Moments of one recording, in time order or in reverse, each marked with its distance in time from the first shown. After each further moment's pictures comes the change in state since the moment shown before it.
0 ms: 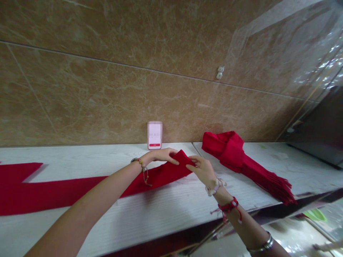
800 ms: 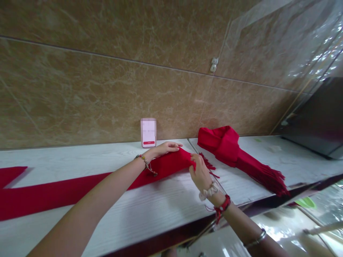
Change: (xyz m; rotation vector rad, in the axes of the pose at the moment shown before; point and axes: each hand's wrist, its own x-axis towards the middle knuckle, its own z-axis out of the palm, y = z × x) left_hand 0.036 -0.020 0.006 -0.240 0.189 0.008; right_hand -0.013 0.051 -0.008 -0.577 0.200 -0.416
